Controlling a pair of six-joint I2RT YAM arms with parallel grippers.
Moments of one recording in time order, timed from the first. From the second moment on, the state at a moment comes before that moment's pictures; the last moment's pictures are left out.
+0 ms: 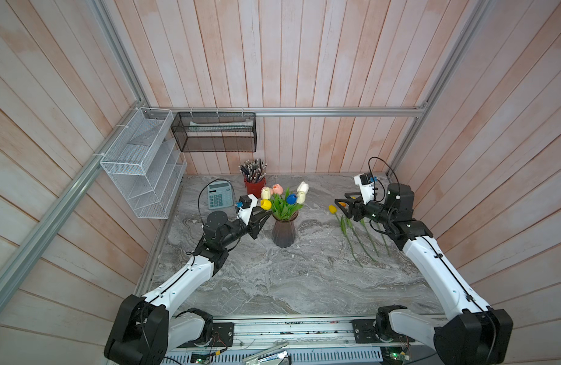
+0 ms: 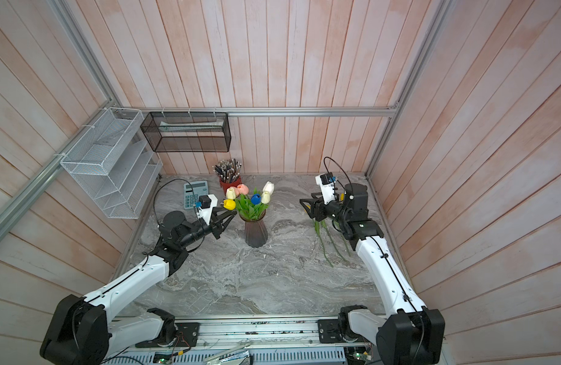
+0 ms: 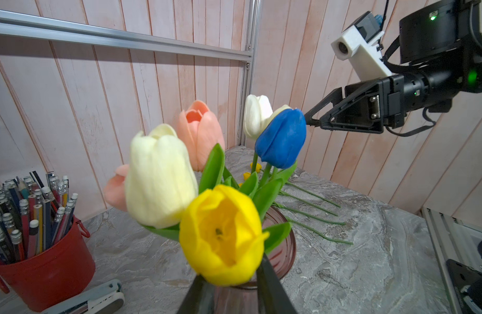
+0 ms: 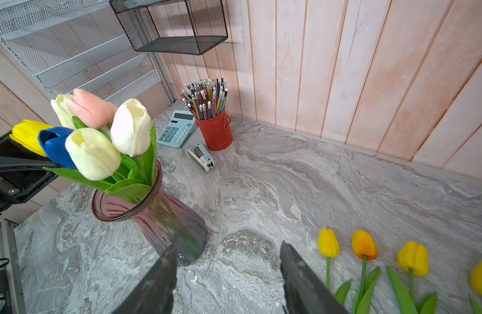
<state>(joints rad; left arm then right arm) -0.36 1.19 0.63 0.55 0.57 -0.03 0.14 1.17 1.01 -0.23 -0.60 0.00</state>
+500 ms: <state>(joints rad) -0.38 1.25 0.65 0.60 0.54 -0.03 0.14 1.14 0.99 -0.22 -0.60 0.01</state>
